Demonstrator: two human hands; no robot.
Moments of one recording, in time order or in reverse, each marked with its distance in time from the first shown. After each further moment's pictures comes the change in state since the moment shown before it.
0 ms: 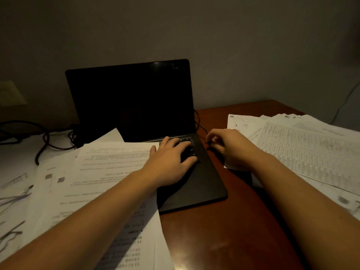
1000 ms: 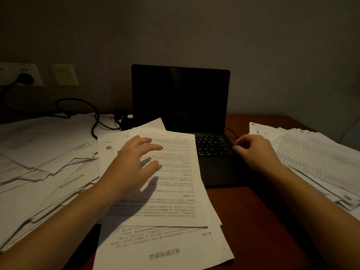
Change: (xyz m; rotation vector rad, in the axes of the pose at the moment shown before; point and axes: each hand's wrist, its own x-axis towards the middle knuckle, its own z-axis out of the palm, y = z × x) left_hand -0.163 -0.118 -0.059 -0.415 0.302 -0.051; right_hand -0.046 -0.071 0.006 0.074 0.195 0.214
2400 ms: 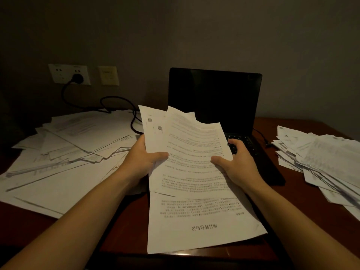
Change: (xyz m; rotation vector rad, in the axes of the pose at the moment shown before) left_hand -0.024 -0.039 -0.033 -0.770 0.071 -0.408; right_hand -0.073 -0.107 0.061 0.486 -0.141 0.058
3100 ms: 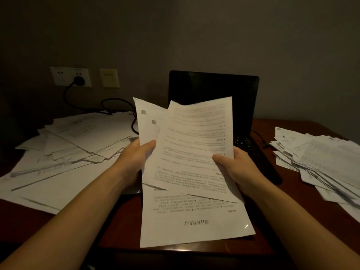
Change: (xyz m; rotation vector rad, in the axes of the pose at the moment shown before) left_hand -0.009 0.010 -0.009 -0.293 -0.015 -0.131; right_hand -0.012 -0.016 -0.003 0.400 -0.190 0.145
